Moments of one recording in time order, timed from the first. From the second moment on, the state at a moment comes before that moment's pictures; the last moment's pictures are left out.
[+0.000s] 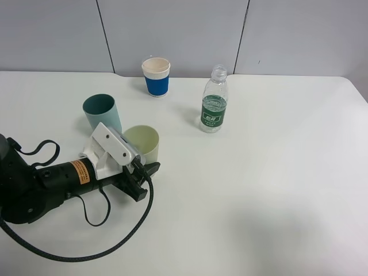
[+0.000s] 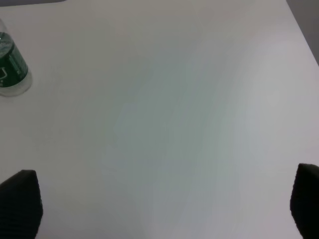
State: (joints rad) left arm -0.60 2.01 -0.32 0.16 -1.21 0.06; right arm -0.03 0.00 -0.51 0.01 1.07 -0.02
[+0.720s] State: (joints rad) left arm -0.60 1.94 -0.23 0.15 -1.21 0.06; right arm -0.03 0.00 -0.51 0.01 1.07 -0.02
